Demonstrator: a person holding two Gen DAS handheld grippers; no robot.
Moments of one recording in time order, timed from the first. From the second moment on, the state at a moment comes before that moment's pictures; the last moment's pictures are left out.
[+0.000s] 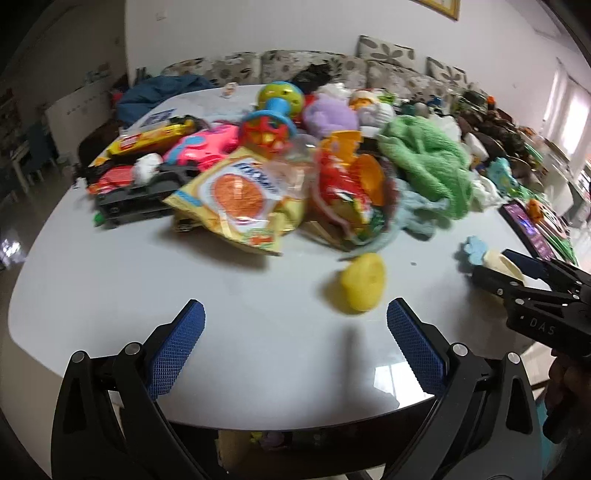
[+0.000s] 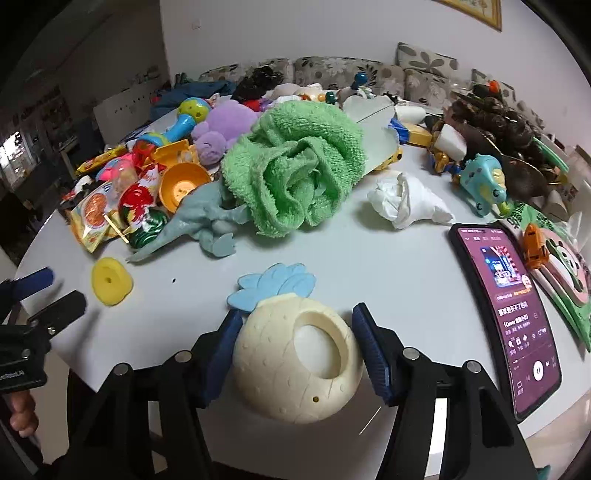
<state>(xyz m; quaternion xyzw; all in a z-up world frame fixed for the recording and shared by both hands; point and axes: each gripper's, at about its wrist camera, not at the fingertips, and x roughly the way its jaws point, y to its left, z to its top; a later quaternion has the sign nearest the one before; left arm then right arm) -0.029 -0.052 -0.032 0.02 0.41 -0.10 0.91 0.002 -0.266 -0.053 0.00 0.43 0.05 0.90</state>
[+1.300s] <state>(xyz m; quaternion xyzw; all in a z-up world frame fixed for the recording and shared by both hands) -0.145 -0.030 -0.097 0.16 0.44 -0.30 0.83 -0.103 -0.197 -0.097 -0.02 0.52 0.26 0.81</state>
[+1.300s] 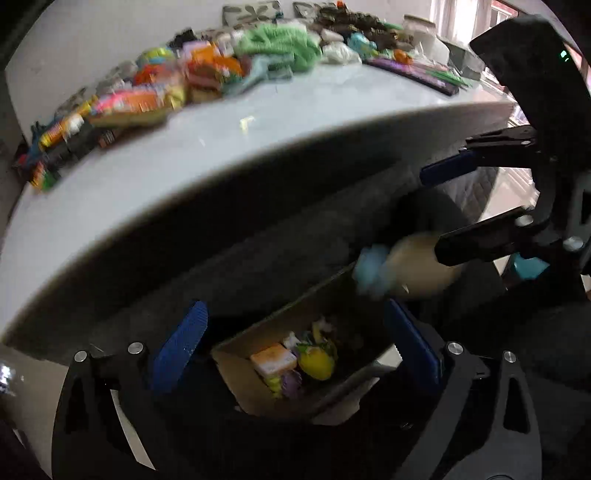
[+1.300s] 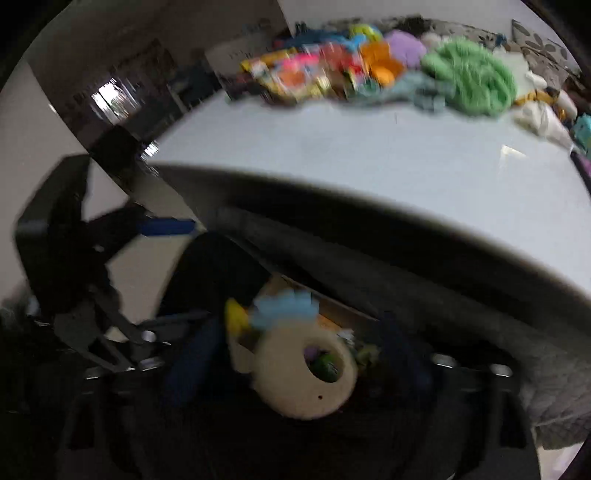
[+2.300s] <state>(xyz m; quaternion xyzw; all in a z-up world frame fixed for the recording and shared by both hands) -0.046 -0.045 0.004 0.02 0.33 -0.28 0.90 0.066 -0.306 0.065 0.10 0.31 0.16 0.93</state>
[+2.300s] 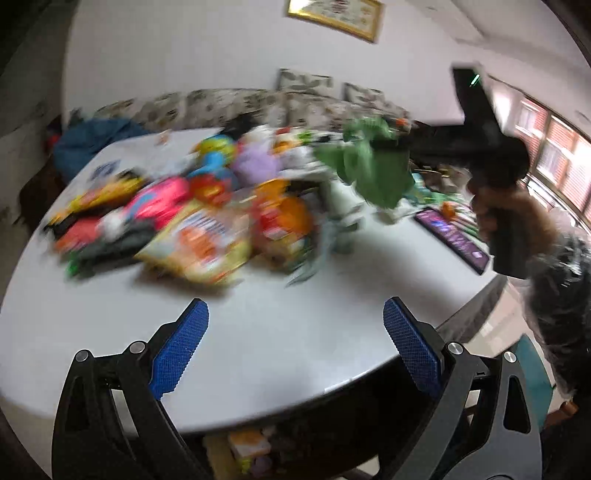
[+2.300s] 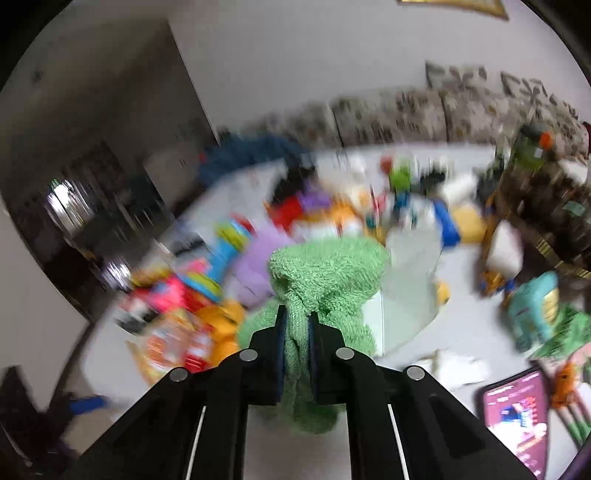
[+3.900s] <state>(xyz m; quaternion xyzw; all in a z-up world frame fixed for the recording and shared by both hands) -0.139 -0.022 -0.125 0.13 0.48 -0.31 0.81 -0.095 -0.214 -0.125 -0.02 0.53 0.29 0.80</state>
